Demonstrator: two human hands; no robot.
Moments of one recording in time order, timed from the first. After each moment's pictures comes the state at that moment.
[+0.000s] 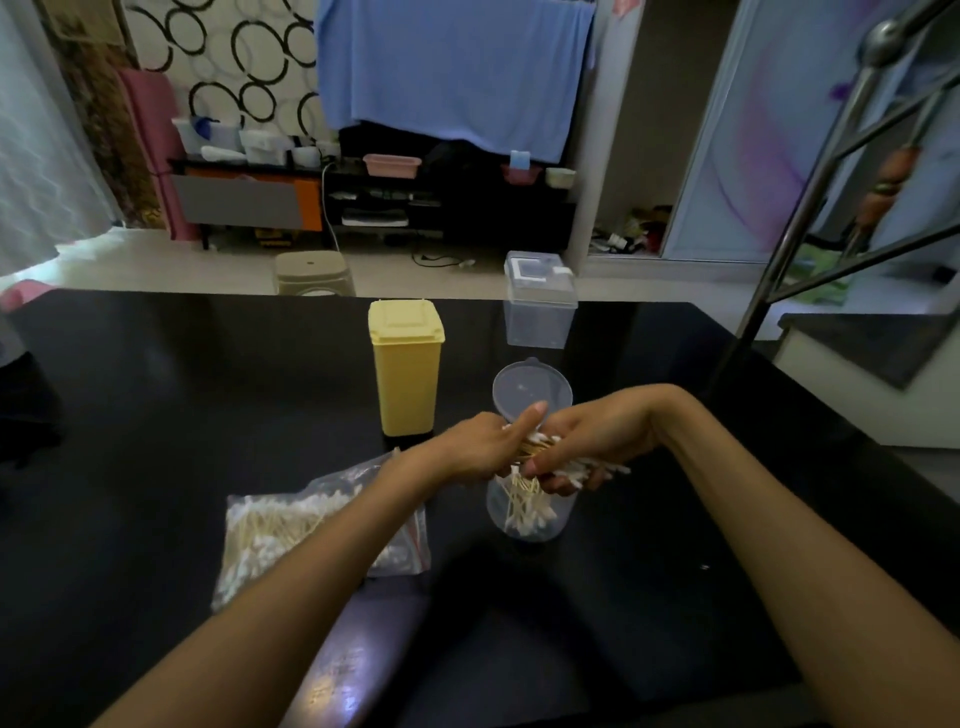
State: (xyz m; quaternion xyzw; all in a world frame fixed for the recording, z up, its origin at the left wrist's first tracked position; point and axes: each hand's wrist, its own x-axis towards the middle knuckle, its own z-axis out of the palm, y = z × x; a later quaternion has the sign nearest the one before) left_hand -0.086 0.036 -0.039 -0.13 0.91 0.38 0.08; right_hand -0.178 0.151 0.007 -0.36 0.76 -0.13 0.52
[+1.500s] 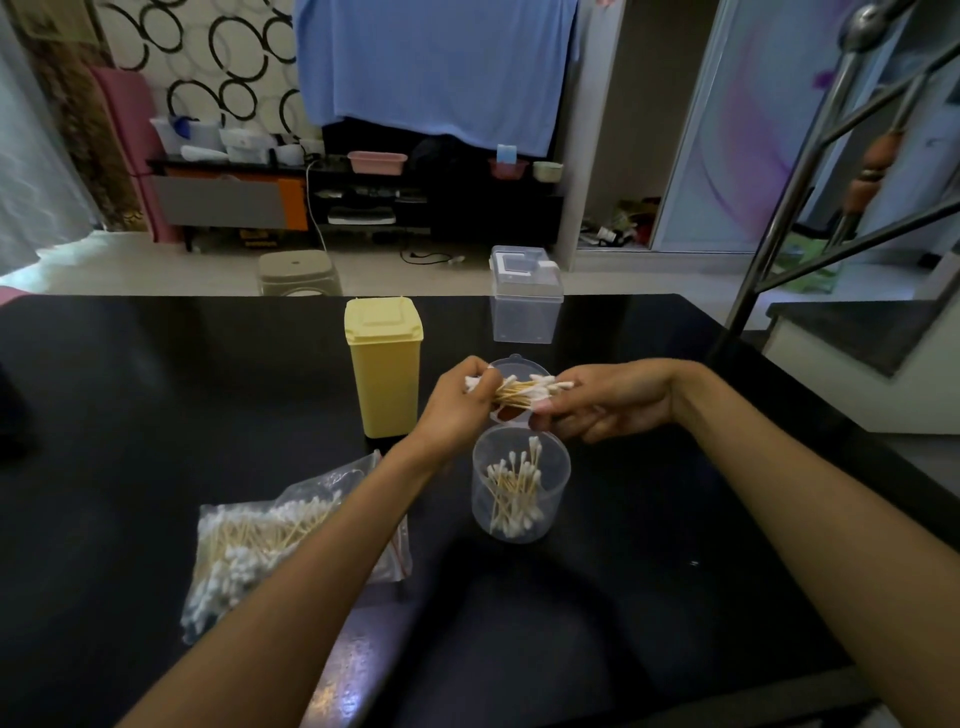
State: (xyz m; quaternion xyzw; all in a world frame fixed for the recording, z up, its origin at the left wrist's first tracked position) left_hand -0.106 0.032 -0.047 -0.14 0.76 0.60 -0.18; right_hand -0.215 0.169 0.010 -0.28 0.68 -0.36 0.57
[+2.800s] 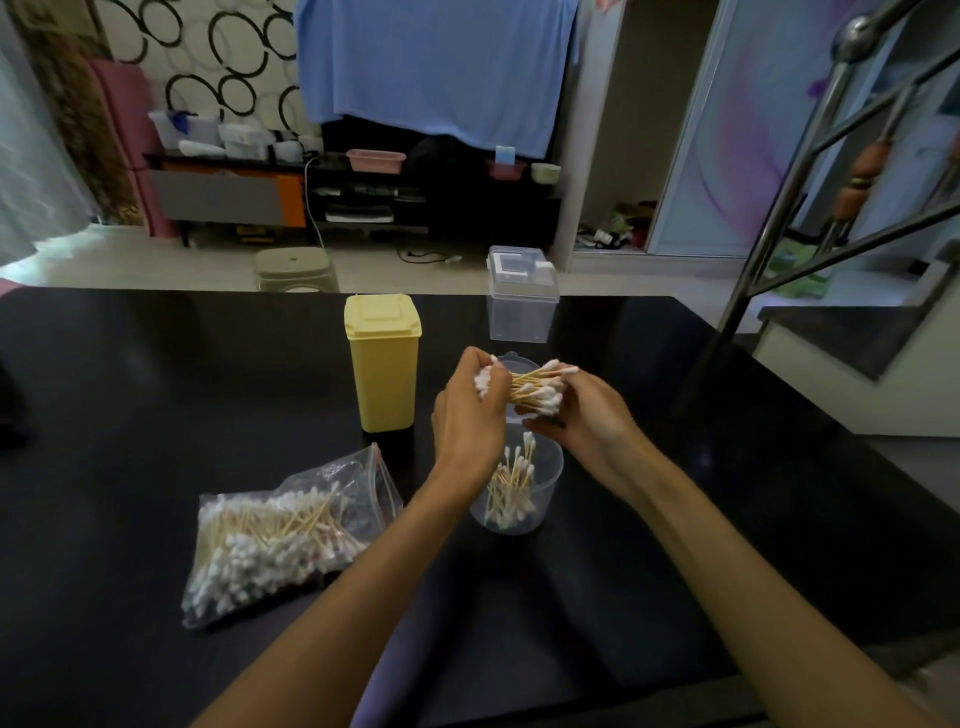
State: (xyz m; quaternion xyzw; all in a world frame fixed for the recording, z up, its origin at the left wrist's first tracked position) left_hand -0.099 0.063 -0.055 -0.16 0.76 0.53 -0.35; right_hand -0.154 0.164 -0.028 -0.15 0.62 -0.73 0.26
